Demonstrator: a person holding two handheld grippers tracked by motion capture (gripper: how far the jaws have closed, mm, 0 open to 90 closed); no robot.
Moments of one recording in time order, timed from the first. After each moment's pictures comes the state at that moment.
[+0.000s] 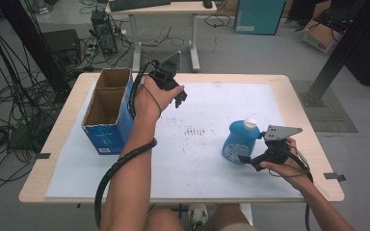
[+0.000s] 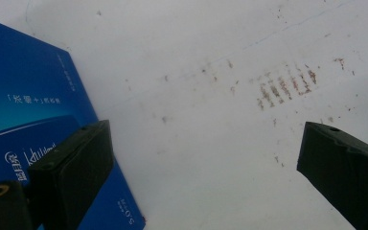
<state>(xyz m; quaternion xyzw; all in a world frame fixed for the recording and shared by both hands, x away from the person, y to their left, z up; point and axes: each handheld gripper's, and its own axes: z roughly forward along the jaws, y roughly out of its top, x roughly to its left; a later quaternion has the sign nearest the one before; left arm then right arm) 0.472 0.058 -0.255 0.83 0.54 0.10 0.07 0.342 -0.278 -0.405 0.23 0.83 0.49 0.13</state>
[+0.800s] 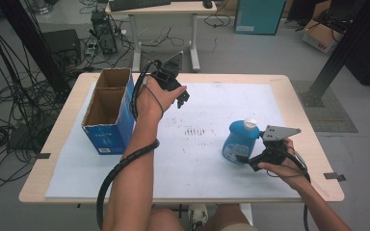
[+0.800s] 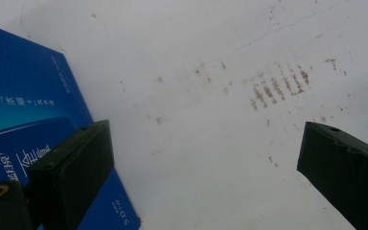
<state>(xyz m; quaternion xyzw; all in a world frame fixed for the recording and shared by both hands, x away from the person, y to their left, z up) 0.470 0.054 -0.254 0.83 0.54 0.10 0.07 0.342 -0.273 -0.406 0.22 0.82 0.51 0.13</state>
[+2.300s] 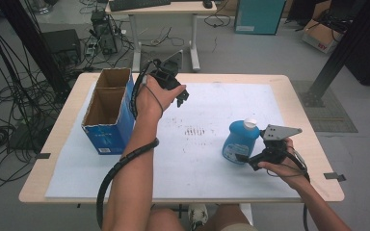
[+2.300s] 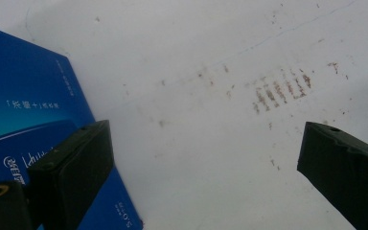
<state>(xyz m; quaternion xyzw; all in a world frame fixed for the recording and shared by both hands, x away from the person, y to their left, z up) 0.472 0.054 -0.252 0.83 0.54 0.11 0.07 0.343 -0.272 -0.404 0.21 0.81 0.53 0.13</state>
